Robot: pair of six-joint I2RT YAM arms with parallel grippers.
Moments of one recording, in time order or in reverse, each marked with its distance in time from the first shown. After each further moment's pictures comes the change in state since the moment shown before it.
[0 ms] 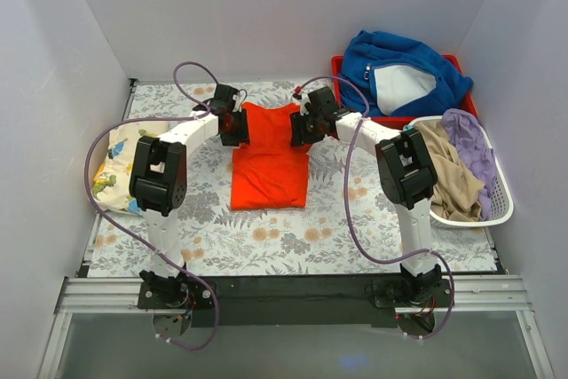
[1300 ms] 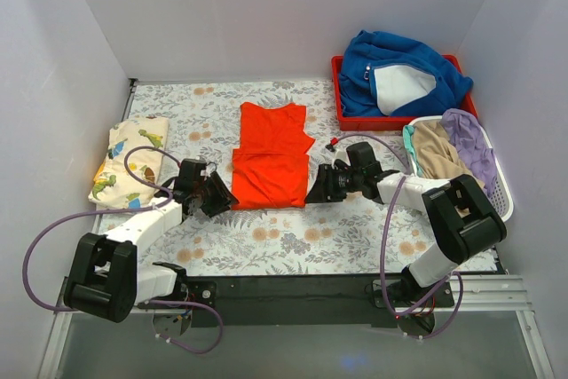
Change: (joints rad) left arm 0.022 -0.815 -0.982 0.234 0.136 -0.441; right arm -0.032 -0.583 -0.935 0.404 -0.379 0.323
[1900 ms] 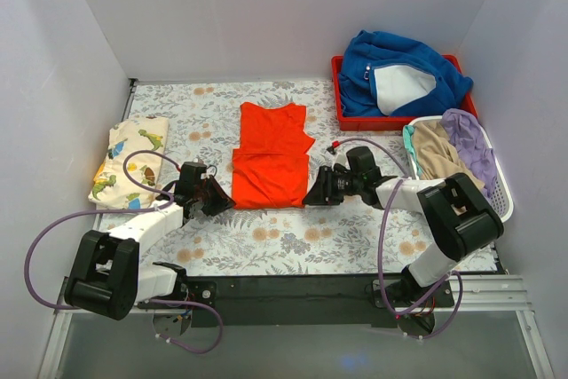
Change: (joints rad) left arm 0.000 0.015 -0.058 0.108 -0.042 -0.034; right arm 0.013 0.021 -0.066 0.166 -0.026 0.142
